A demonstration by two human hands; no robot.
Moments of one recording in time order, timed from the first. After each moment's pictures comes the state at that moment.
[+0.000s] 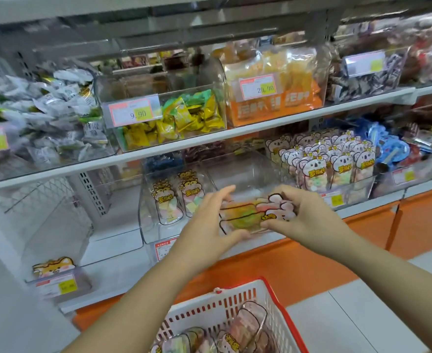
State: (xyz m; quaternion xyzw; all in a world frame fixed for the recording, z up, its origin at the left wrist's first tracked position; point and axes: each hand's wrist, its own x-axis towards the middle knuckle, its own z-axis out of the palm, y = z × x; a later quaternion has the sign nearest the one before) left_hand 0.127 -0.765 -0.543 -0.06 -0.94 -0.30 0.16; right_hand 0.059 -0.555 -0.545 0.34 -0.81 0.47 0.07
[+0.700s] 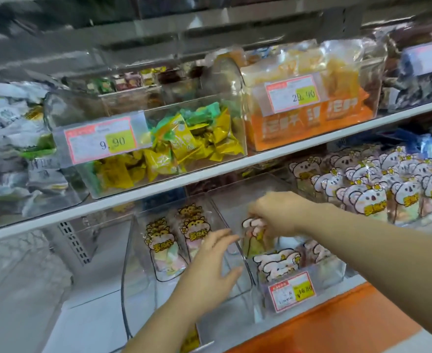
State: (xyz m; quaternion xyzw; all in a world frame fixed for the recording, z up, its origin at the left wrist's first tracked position) left_hand 0.001 -0.849 -0.593 -0.07 -0.97 -0.23 0.10; right_hand -0.114 -0.674 -0.523 0.39 -0.92 -0.07 0.02
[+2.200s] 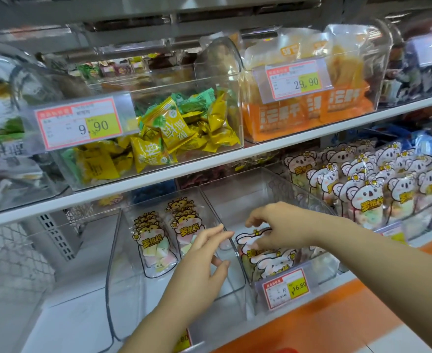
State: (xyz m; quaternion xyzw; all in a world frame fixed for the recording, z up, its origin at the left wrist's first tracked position) left_hand -0.002 -0.853 -0.609 -0.06 -0.95 -0.29 0.11; right_hand -0.106 -0.657 -0.545 0.34 -0.93 0.13 -0.08
